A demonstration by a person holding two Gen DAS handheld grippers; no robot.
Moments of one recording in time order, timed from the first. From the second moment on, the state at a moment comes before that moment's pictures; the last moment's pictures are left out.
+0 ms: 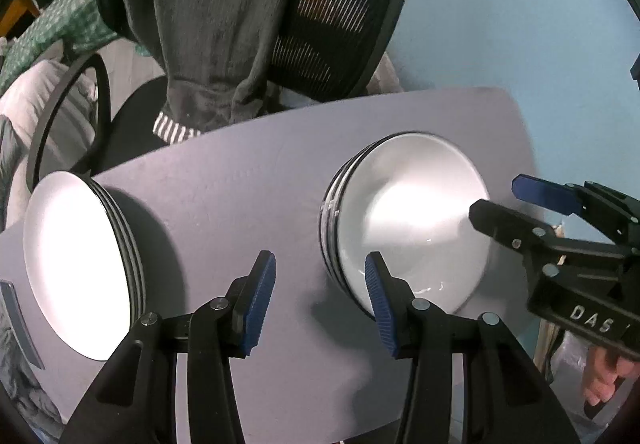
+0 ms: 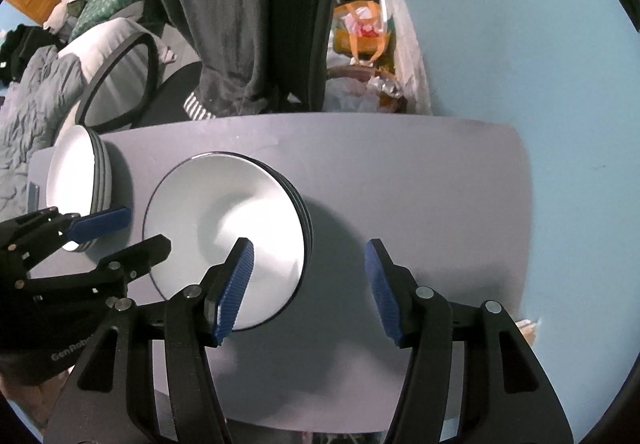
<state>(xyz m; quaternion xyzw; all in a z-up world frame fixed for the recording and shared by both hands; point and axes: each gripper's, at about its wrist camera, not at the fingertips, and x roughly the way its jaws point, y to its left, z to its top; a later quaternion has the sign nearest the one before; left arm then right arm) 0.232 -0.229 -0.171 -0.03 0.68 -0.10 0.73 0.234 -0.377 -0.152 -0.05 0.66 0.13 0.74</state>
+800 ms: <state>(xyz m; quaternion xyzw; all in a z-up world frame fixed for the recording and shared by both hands) 0.243 -0.233 -0.215 -0.08 0.73 -0.08 0.68 0.261 -0.376 -0.214 0.01 0.71 0.21 0.67</state>
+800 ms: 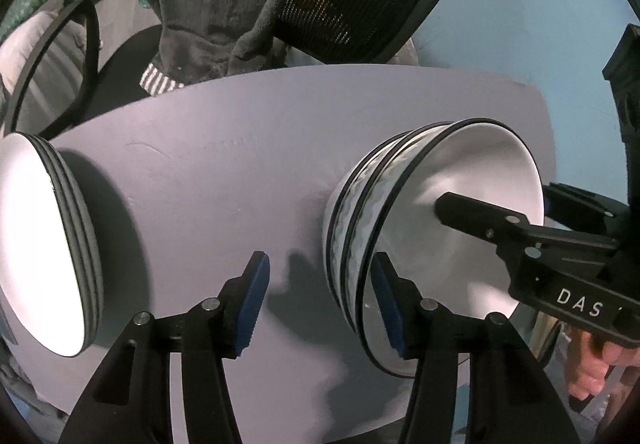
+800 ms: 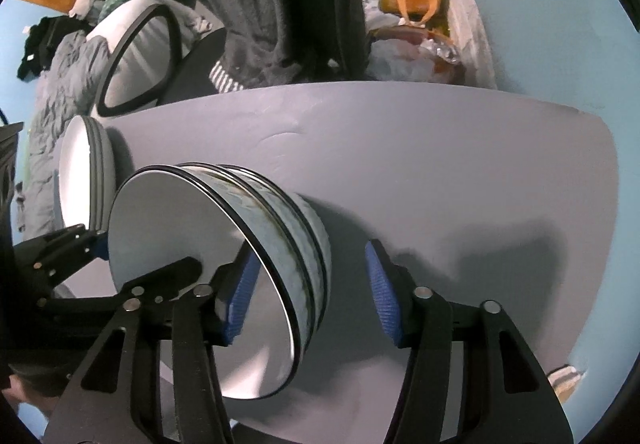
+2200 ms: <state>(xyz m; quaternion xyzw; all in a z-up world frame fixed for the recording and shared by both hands) 0.121 -0.104 -0.209 -0.13 0.73 -0.04 0.67 0.157 -0.251 -0.217 -0.05 0.71 0.23 0.66</state>
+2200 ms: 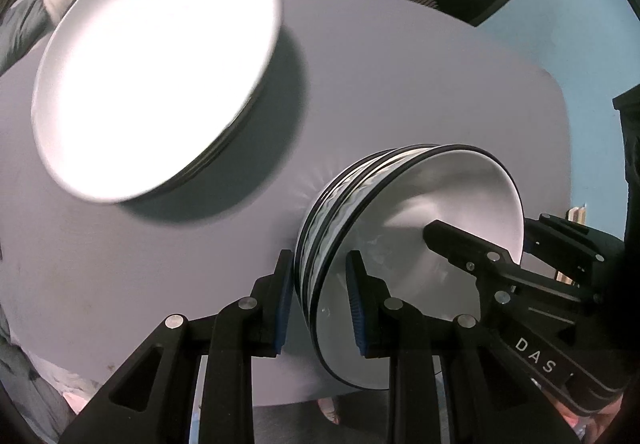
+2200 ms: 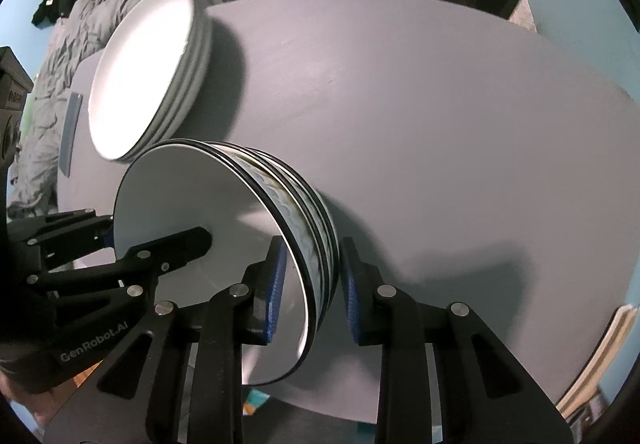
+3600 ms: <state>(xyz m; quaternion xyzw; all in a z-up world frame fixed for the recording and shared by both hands) 0.043 -0.024 -0.219 -0.12 0.70 -0.04 0.71 0.072 -0.167 -0.223 -0.01 0.70 0.22 0.68</state>
